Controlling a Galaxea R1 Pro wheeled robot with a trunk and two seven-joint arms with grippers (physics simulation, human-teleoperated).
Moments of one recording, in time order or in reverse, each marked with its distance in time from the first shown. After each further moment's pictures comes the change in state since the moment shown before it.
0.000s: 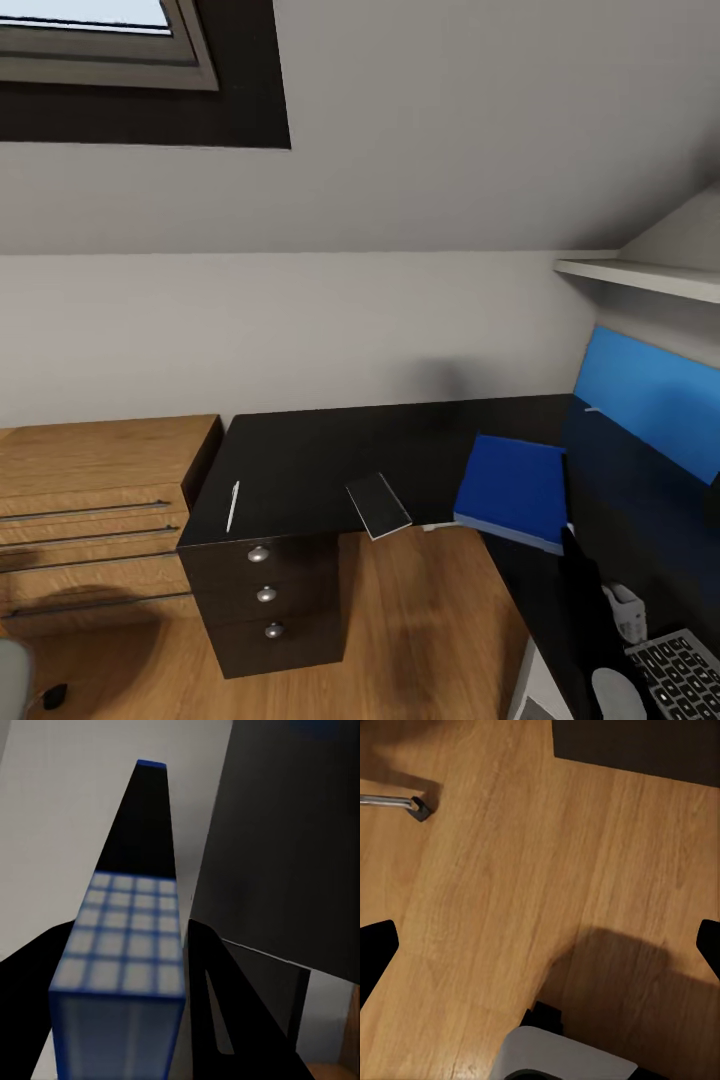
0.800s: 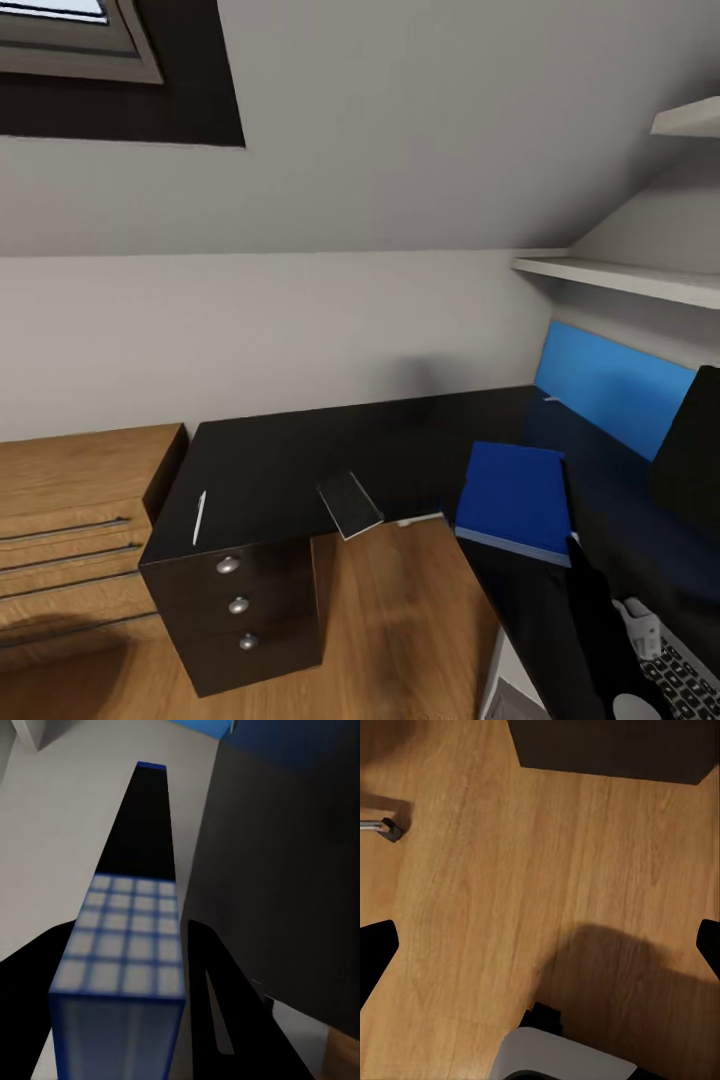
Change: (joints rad) left arm -0.001 -0.001 0.000 -0.002 0.000 0.000 0.000; right arm 0.068 -0.001 -0.015 -0.076 -0.005 0.070 0.001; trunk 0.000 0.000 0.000
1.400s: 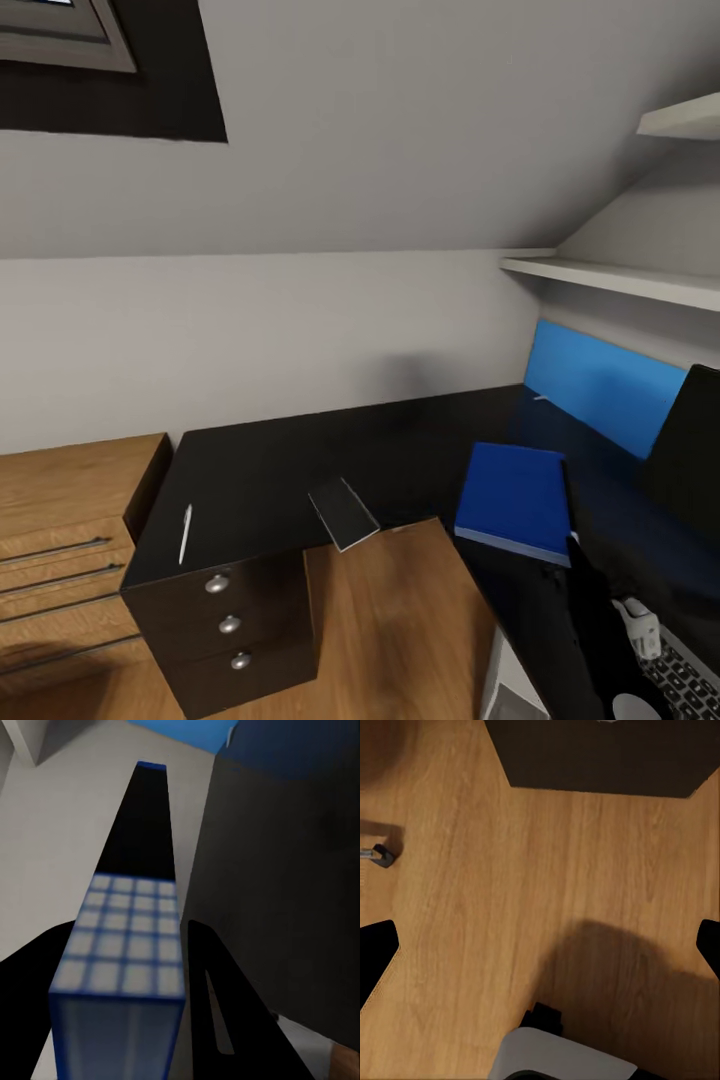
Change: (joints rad) left arm 0.000 0.001 0.002 -0.001 0.000 0.000 0.000; right arm 0.000 0.000 0.002 0.001 -0.001 -0.001 0.002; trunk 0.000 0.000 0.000
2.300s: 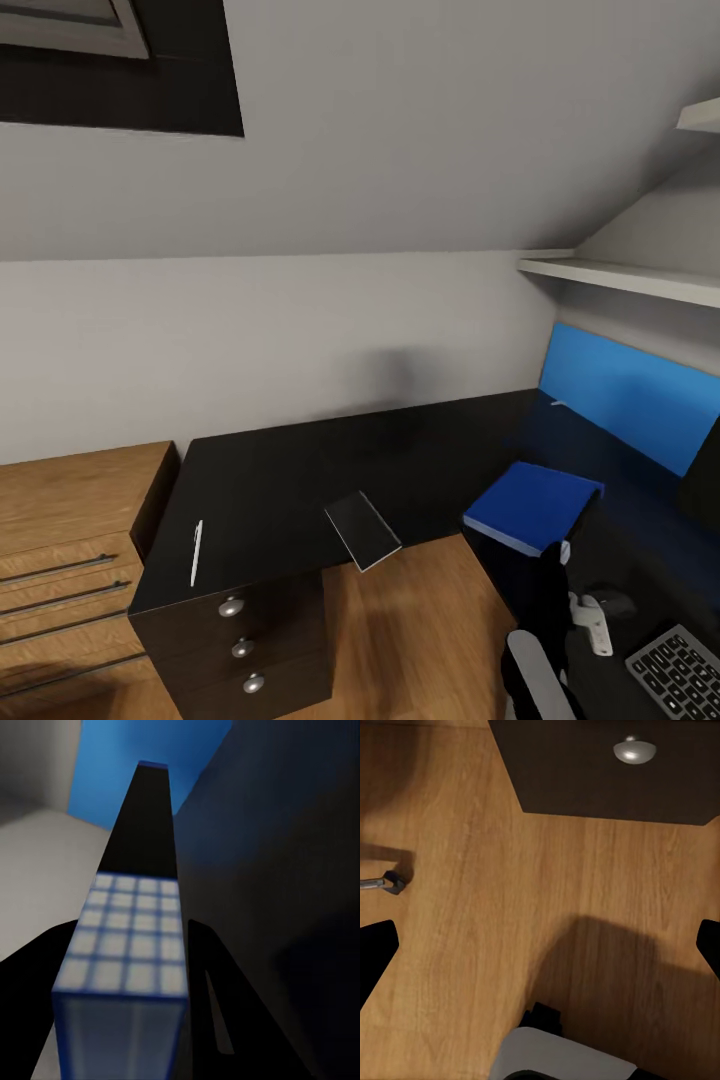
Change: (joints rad) left arm 0.000 0.000 -0.002 0.001 0.001 0.000 0.000; right arm -0.280 -0.004 0.159 0.561 0.009 -0.688 -0.008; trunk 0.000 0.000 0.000
